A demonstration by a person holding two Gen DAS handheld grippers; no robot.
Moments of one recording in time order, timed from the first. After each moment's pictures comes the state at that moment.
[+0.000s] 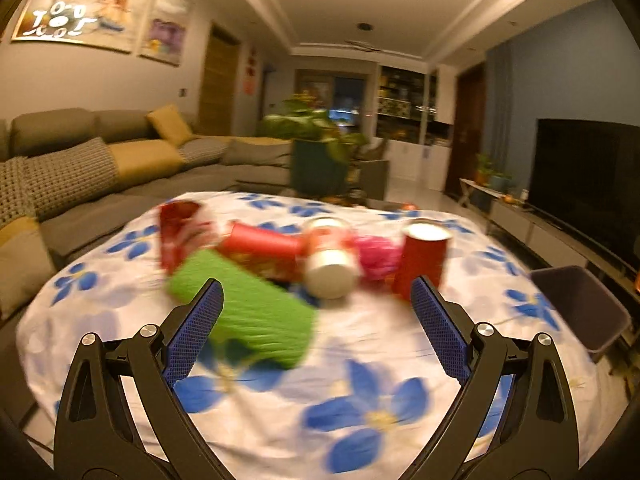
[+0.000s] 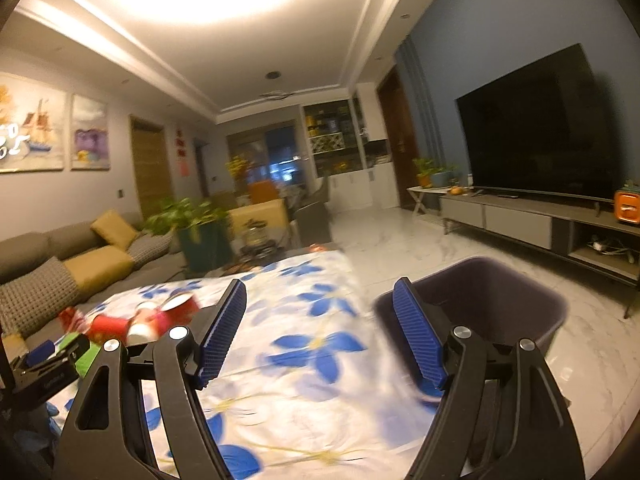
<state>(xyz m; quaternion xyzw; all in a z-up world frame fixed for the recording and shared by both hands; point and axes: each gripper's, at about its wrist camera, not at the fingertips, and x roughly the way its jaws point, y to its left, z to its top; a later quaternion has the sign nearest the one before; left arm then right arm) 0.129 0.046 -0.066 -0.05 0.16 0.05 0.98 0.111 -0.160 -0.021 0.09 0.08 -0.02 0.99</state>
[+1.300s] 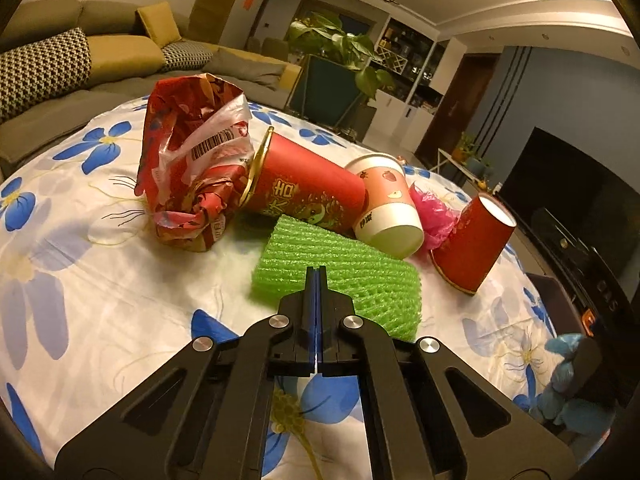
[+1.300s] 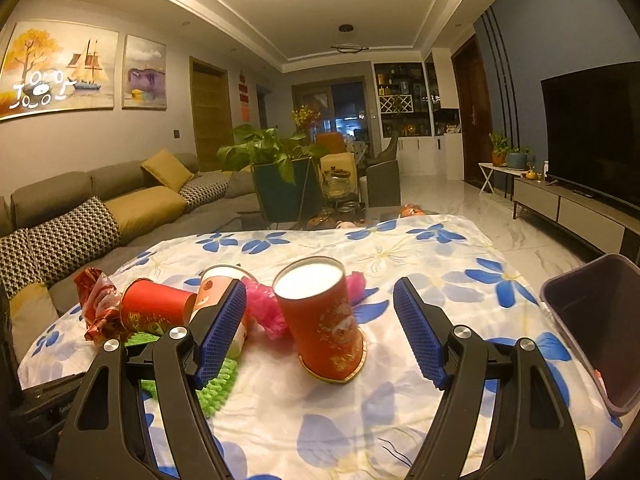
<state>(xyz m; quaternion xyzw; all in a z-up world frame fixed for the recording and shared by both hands) 0.204 0.124 -0.111 -0.17 0.28 -0.04 0.94 0.234 -0.018 -0.046 0.04 0.15 0.09 0.98</state>
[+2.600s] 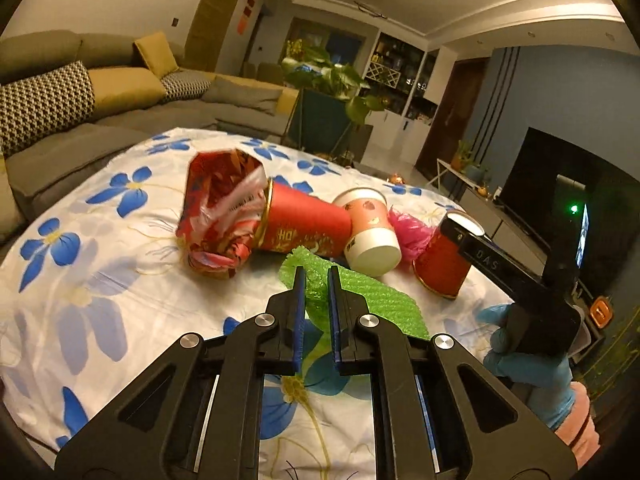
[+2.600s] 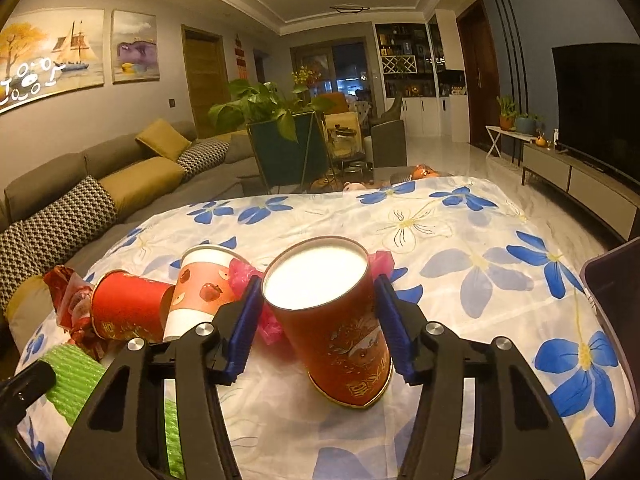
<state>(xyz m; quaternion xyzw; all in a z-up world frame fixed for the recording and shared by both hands) 0.167 0.124 -0.070 -0.14 0.24 -0.03 0.96 0.286 -0.006 -0.059 0.05 0.22 0.10 0.97</state>
